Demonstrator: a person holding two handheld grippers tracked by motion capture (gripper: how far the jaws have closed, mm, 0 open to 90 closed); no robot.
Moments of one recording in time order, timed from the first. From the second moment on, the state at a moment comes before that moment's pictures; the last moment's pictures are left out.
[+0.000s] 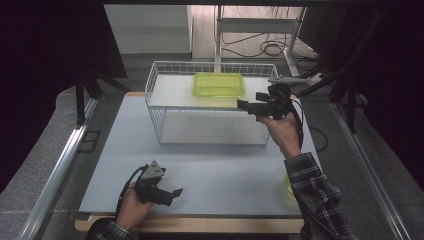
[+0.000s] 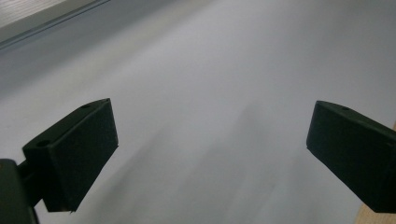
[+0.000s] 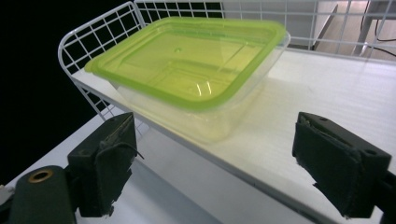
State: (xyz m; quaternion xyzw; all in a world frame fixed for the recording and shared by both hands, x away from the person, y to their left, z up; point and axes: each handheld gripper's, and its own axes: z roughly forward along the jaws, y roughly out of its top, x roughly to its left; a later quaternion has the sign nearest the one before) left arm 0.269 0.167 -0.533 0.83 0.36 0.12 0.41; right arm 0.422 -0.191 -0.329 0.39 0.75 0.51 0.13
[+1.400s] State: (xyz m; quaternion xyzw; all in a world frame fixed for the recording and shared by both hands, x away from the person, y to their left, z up) left arm 0.269 0.167 -0.533 0.83 0.36 0.12 0.41; right arm 0.357 -0.206 -0.388 0.35 0.80 0.47 0.15
